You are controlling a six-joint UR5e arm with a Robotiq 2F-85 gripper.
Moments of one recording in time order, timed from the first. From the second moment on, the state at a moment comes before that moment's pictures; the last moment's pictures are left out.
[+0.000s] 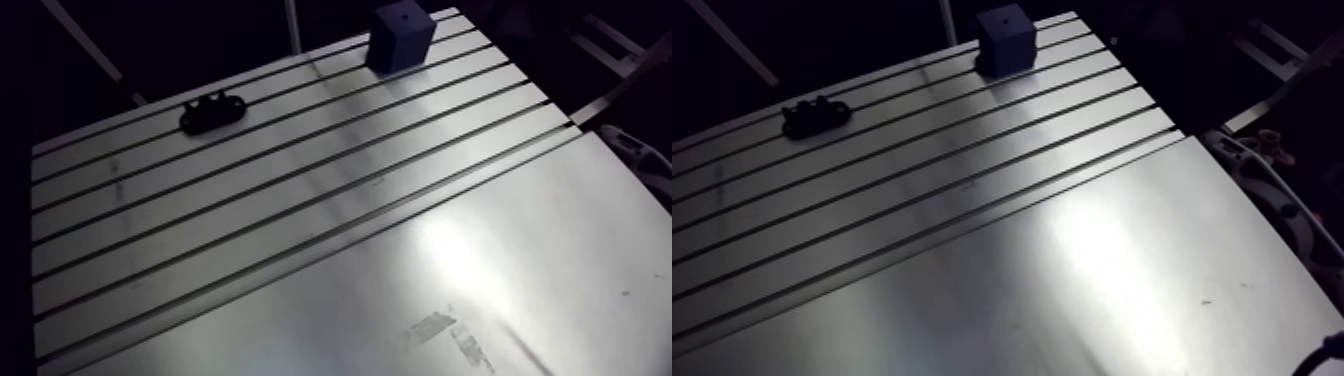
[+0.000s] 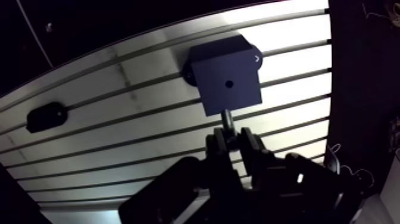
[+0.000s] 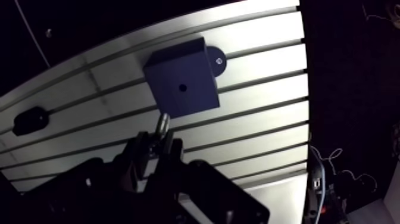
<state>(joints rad) -0.46 -0.89 1.03 -1.51 -1.61 -1.76</state>
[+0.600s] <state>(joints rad) -0.47 -0.87 1.03 -1.55 -1.60 -1.75</state>
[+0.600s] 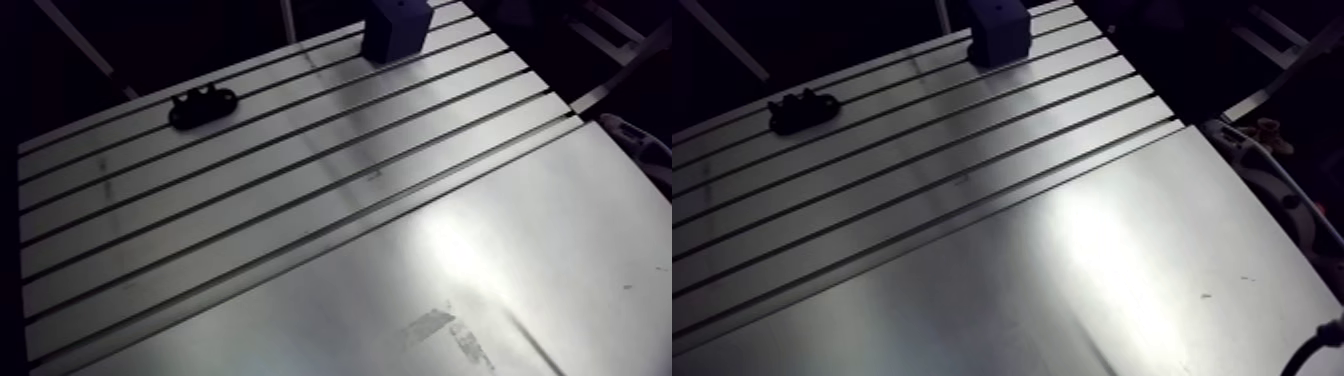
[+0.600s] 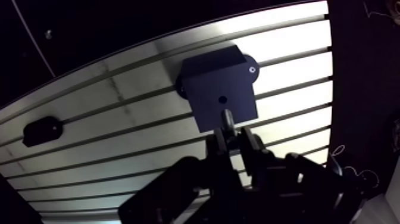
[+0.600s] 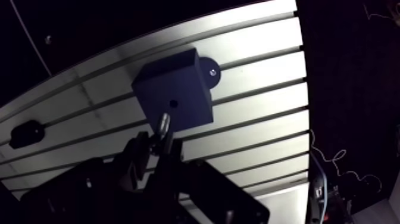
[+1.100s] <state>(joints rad) -0.47 -0.86 1.04 -1.55 -1.60 -1.75</state>
